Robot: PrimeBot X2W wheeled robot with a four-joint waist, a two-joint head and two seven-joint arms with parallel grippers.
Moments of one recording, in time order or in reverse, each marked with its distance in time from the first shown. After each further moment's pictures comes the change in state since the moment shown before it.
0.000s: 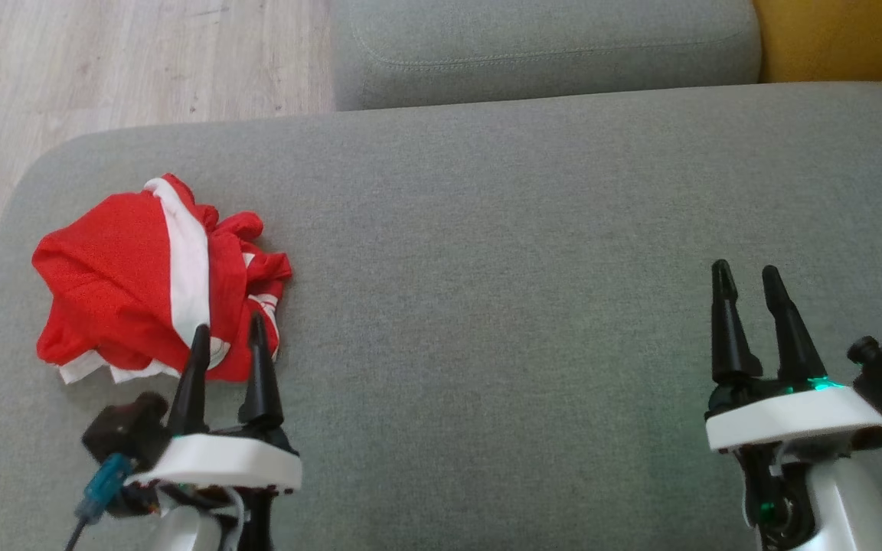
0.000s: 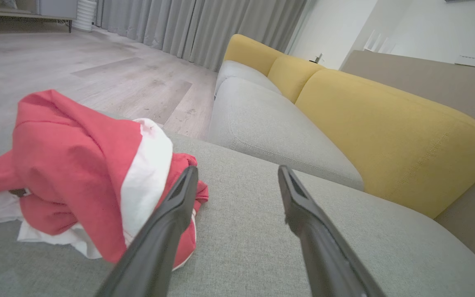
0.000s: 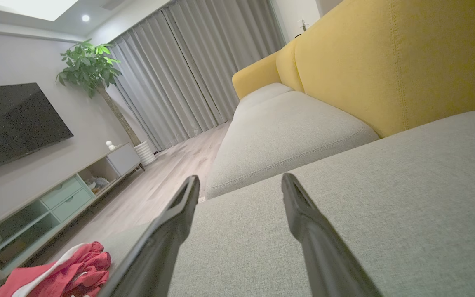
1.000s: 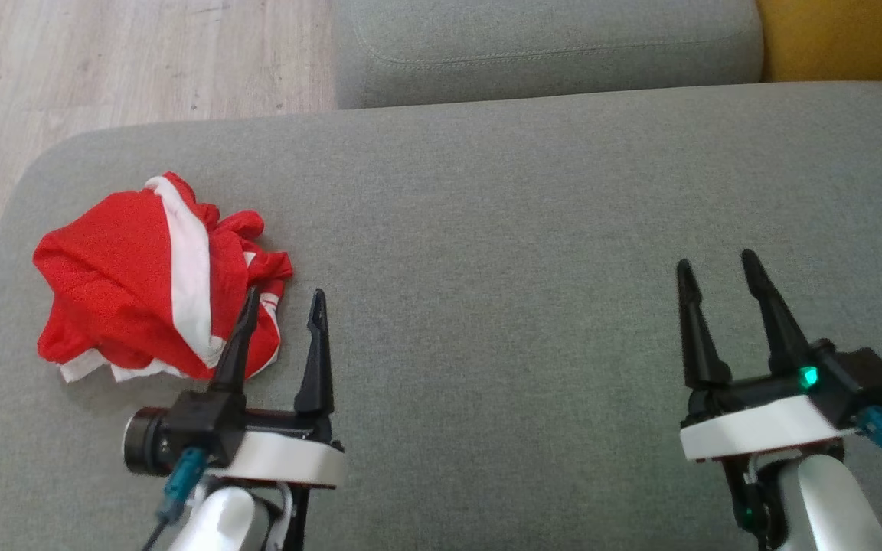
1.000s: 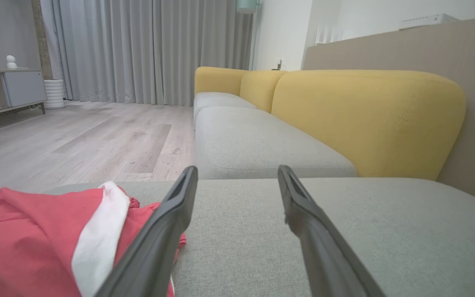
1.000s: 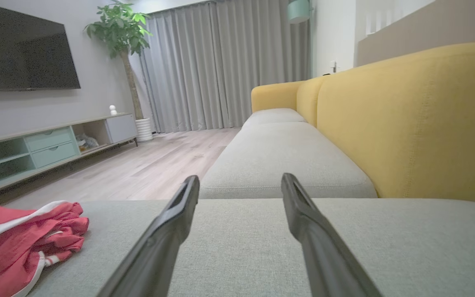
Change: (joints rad) left arm -0.093 0.084 -0.223 -0.012 0.179 0.157 -0.090; right arm 0.000 -0.001 0.040 -0.032 -0.336 0.000 -0.089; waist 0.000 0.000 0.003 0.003
